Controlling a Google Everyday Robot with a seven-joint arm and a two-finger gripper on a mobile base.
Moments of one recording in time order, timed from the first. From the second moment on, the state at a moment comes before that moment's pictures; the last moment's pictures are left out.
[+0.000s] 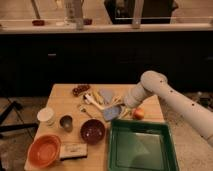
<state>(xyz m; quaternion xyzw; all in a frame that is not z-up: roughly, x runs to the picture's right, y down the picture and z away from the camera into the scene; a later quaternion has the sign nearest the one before) 0.061 0.118 0.762 -0.28 -0.36 -0.10 0.89</state>
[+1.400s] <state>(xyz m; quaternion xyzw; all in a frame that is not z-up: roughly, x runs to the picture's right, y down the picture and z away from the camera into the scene) -0.057 0.172 0.750 -0.30 -0.30 -0.29 0.86</state>
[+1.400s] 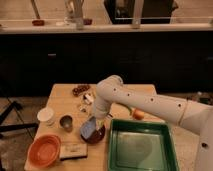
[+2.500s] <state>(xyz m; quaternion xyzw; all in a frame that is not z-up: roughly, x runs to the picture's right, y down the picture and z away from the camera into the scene) -0.040 0.178 0.764 -0.32 -0.29 -0.28 0.86</state>
